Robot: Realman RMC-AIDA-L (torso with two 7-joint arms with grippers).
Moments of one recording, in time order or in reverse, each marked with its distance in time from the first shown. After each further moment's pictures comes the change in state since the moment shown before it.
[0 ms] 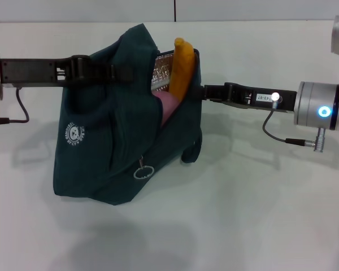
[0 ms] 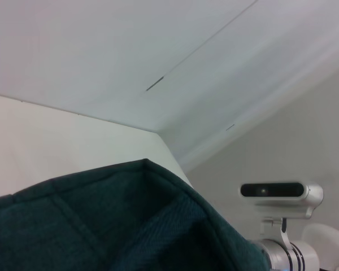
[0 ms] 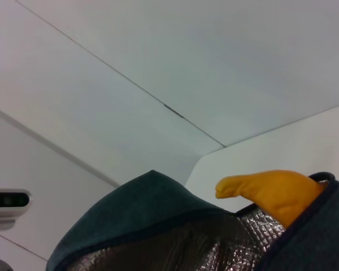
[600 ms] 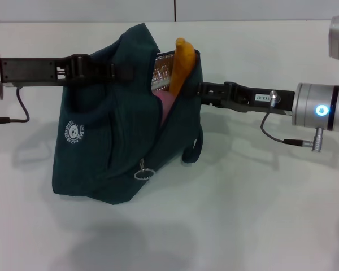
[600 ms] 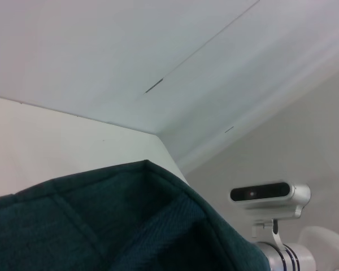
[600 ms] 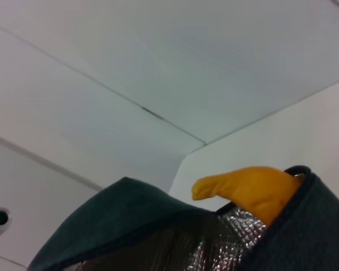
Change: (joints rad) left arm 0.000 -0.002 -0.005 0.000 -0.001 0.000 0.000; right arm 0.024 0.000 0.005 0.042 -0.003 0.021 0.070
